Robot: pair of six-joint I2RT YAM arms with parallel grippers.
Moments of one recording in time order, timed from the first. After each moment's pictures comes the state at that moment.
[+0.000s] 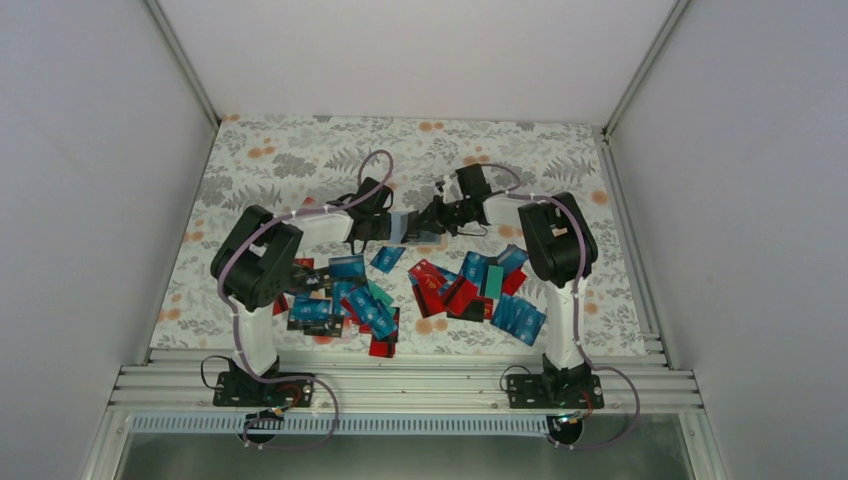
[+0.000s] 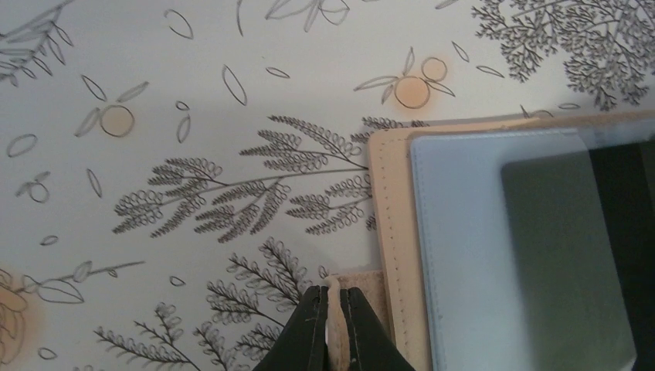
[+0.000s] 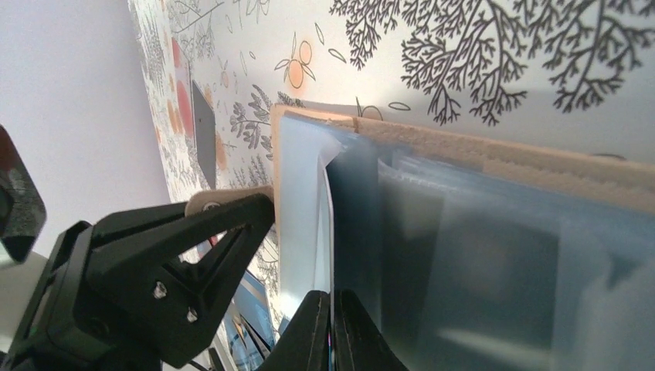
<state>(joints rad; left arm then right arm) -0.55 1.94 1.14 -0.25 -0.12 -0.47 0.39 2.15 1.31 -0.10 -0.83 0.73</state>
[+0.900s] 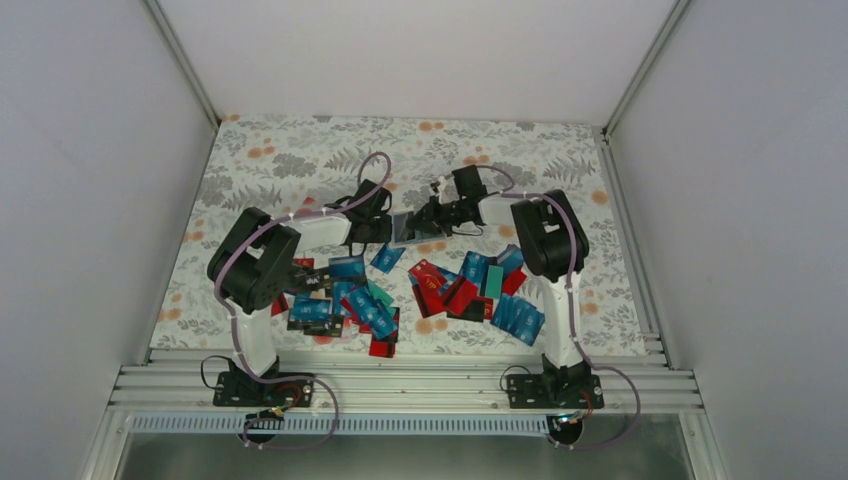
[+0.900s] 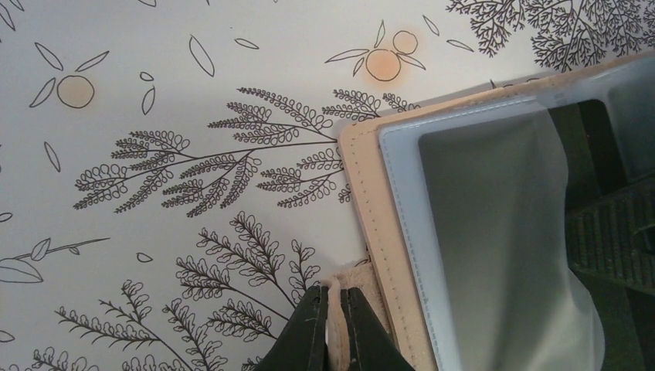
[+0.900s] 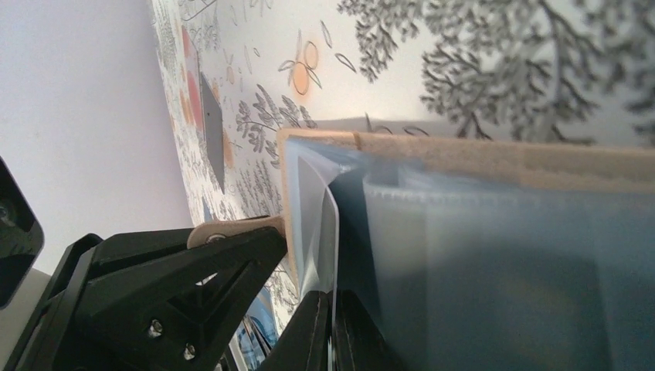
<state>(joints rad) -0.55 1.91 1.10 -0.22 -0.05 -0.48 0.40 2.22 1.33 -0.04 -0.90 0.76</state>
